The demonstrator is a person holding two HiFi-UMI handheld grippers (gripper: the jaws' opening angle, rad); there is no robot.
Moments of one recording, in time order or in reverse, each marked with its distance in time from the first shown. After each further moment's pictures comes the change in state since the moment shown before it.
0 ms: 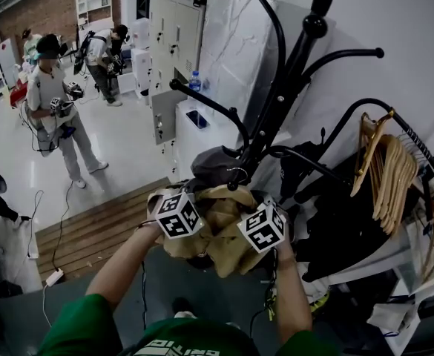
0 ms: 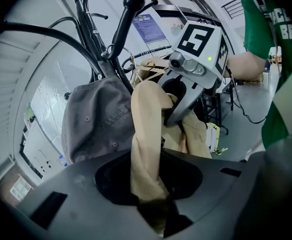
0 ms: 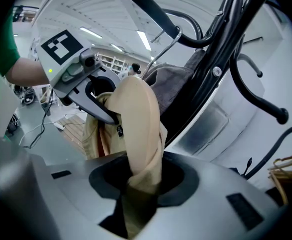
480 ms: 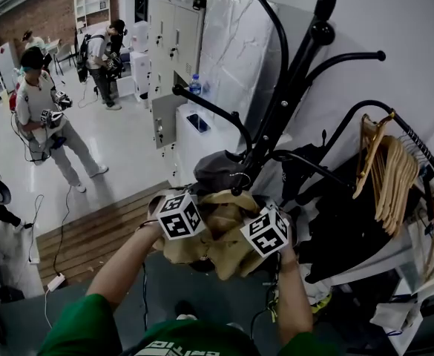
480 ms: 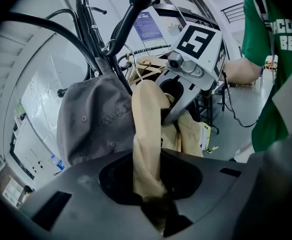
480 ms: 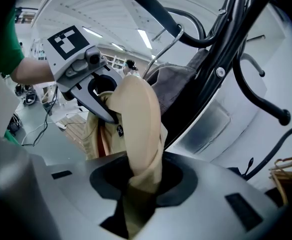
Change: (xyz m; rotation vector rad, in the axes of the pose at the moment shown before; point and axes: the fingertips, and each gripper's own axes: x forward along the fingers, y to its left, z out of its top) left arm -0.004 -0.004 0.000 0.003 0.023 -0.102; right arm -0.002 0.004 0.002 -0.003 0.015 0.016
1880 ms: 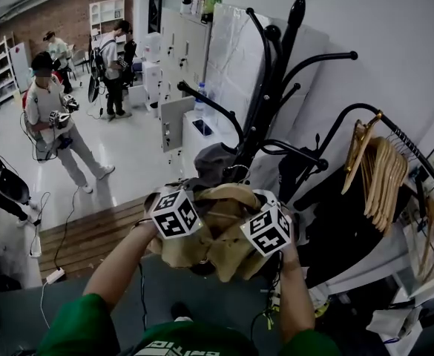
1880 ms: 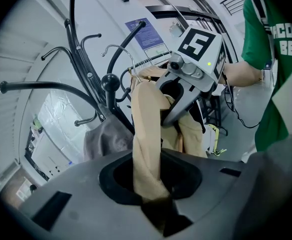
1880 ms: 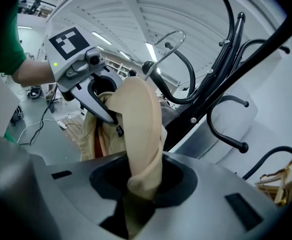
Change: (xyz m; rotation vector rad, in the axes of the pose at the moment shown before) left arm -0.057 -0.025 0.056 0.018 -0.007 0.137; right arm -0.077 0.004 0.025 -0.089 -0.116 -0.031
